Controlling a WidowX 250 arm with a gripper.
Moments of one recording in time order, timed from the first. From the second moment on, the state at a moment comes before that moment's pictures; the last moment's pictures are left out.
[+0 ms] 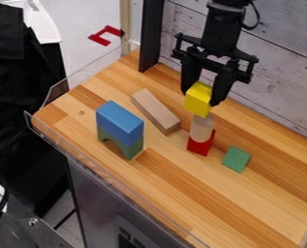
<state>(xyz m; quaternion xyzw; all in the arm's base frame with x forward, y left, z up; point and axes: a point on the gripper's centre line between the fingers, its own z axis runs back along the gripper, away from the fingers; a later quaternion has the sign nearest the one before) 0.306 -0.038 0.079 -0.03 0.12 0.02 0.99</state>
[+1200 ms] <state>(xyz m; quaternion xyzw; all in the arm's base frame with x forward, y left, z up) 0.301 -0.039 0.059 -0.05 0.13 0.06 0.99</state>
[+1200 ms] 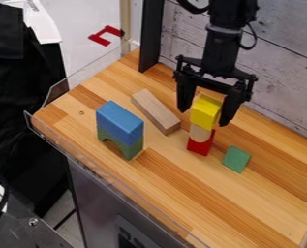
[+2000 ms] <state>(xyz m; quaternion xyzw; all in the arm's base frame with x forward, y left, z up) 0.275 0.021 0.141 -0.03 0.04 0.13 0.99</state>
